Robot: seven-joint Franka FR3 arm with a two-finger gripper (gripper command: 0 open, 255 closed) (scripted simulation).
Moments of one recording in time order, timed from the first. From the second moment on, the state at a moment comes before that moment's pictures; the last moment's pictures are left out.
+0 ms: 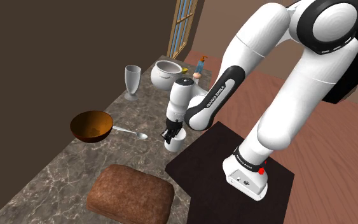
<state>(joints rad) 0.06 0.07 0.35 -2.81 -0.07 2.85 0.50</state>
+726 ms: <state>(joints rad) 0.09 -0.14 0.38 -2.82 0.12 2.66 0.37</state>
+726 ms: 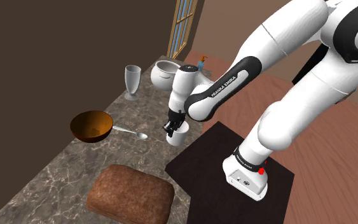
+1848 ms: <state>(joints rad) 0.12 -0.40 0.33 -2.76 0.18 2.34 0.32</state>
